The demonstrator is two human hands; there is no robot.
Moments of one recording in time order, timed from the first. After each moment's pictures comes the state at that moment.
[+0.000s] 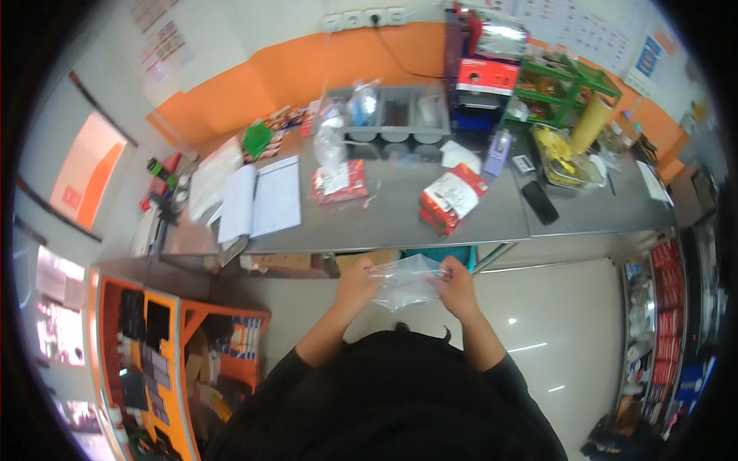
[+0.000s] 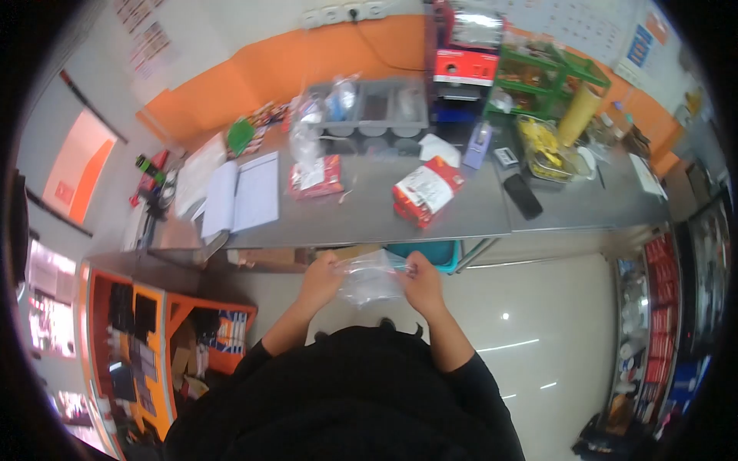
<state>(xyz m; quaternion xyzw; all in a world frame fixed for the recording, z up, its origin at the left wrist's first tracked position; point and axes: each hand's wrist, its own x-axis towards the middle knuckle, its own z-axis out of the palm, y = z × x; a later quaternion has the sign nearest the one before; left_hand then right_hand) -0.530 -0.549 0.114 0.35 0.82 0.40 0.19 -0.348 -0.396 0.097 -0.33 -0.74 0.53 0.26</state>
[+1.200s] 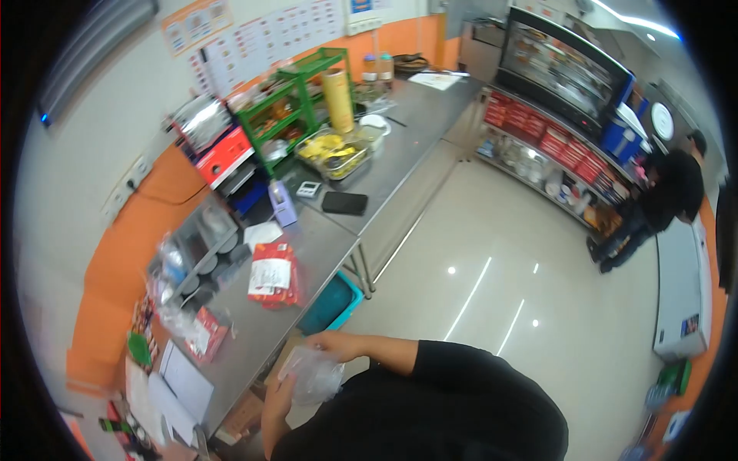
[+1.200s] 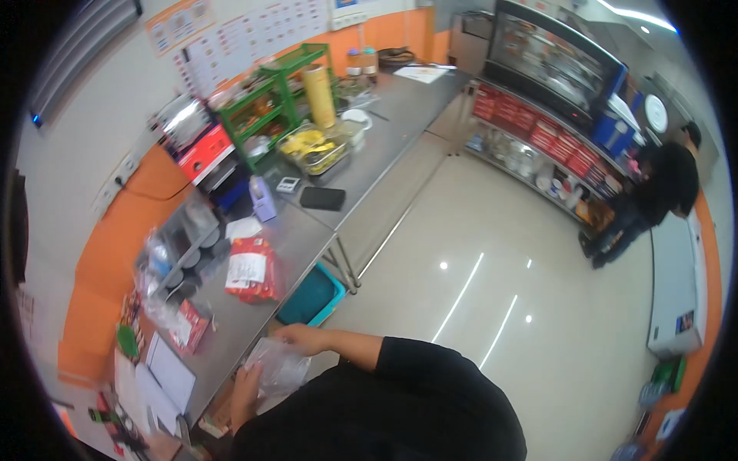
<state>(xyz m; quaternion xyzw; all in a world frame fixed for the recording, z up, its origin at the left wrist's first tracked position) -0.518 -0.526 0.133 0.39 0.68 0.32 0.52 -0.314 -0.388 0.069 -0.18 -0.75 0.58 0.25</state>
